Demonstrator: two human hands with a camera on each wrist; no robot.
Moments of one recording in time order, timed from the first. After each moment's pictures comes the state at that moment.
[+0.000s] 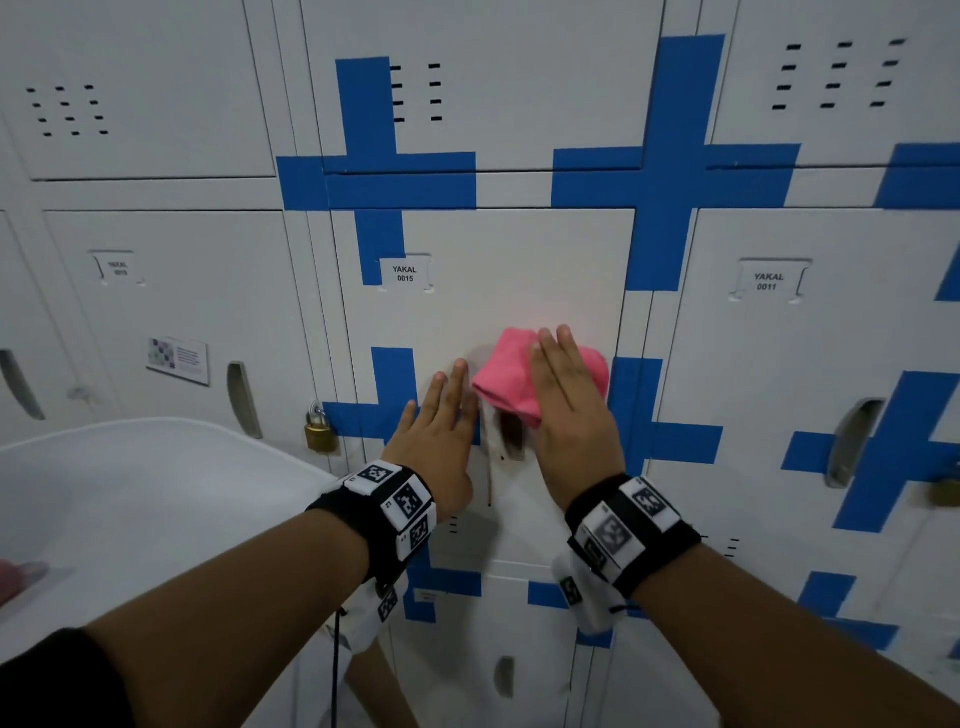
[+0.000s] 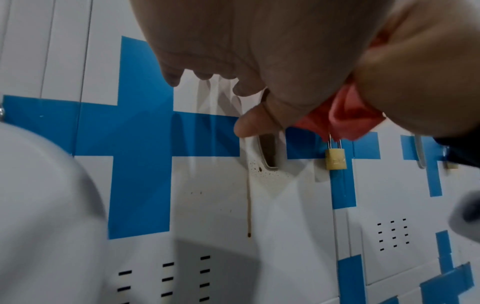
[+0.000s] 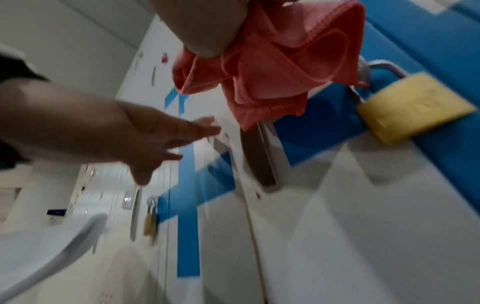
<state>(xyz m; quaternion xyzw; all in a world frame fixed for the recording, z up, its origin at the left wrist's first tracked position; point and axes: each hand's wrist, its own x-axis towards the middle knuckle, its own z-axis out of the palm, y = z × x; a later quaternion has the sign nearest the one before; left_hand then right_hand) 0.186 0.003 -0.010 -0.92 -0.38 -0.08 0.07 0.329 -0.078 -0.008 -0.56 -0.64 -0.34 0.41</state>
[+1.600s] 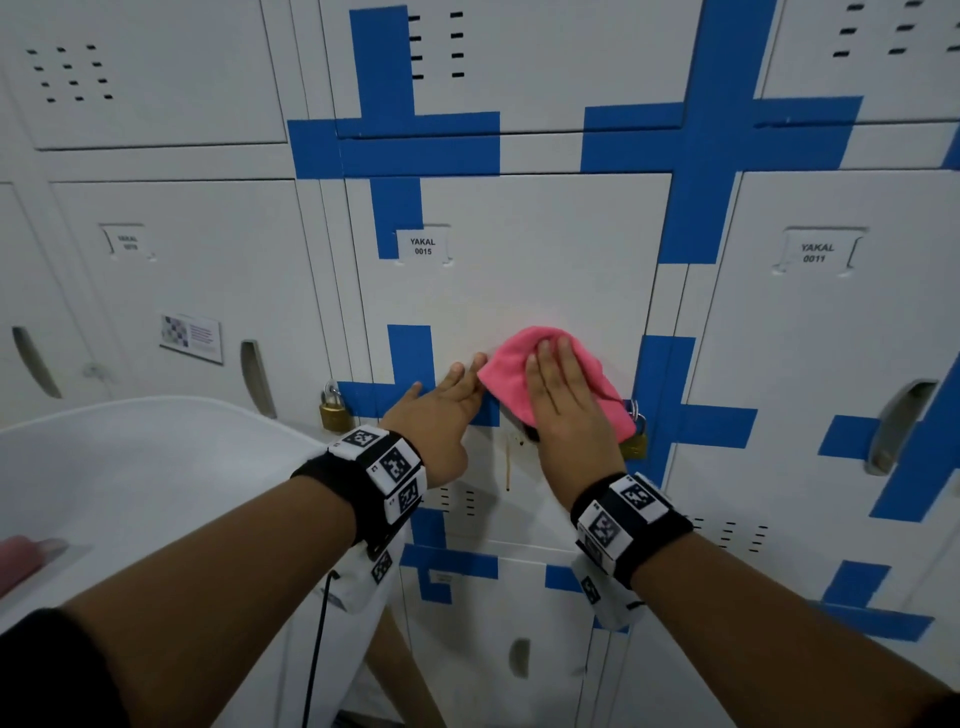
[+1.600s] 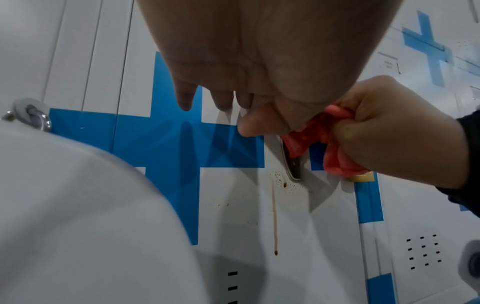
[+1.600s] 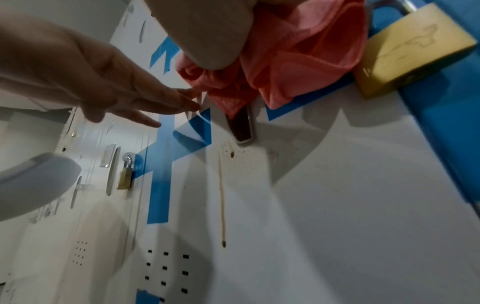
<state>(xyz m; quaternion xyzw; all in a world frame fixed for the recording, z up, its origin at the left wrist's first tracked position) 0.170 0.018 0.008 -0.93 -0.36 0.00 0.02 0.337 -0.043 -0.051 -0.63 -0.65 -0.34 0.25</state>
